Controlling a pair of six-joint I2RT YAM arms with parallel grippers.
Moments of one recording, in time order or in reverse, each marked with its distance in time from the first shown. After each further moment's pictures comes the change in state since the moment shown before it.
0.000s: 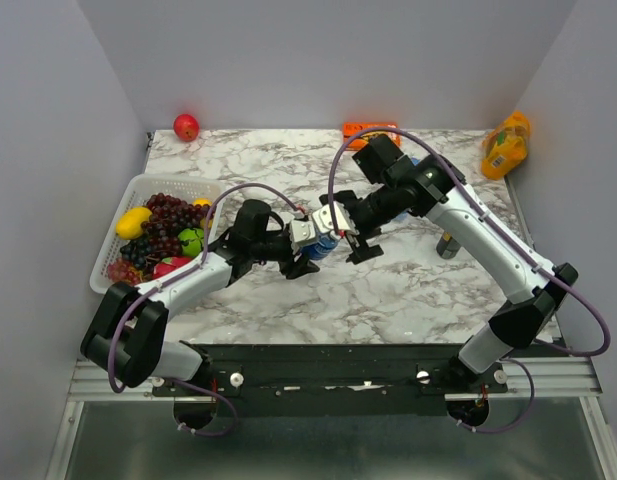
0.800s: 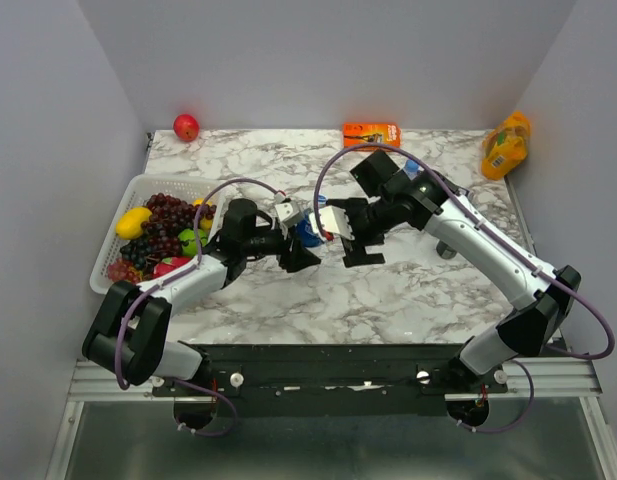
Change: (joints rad) left arm 0.045 0.011 -0.067 0.235 0.100 -0.407; right arm 0.025 -0.057 -0.185 0.189 0.235 0.195
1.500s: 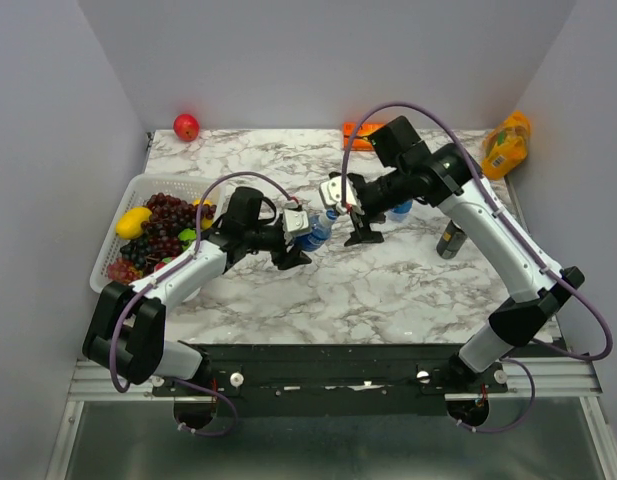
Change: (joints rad) left arm 0.032 0.002 0.163 -0.407 -0.034 0.500; right arm -0.087 0.057 0.264 -0.137 -0.272 -0.042
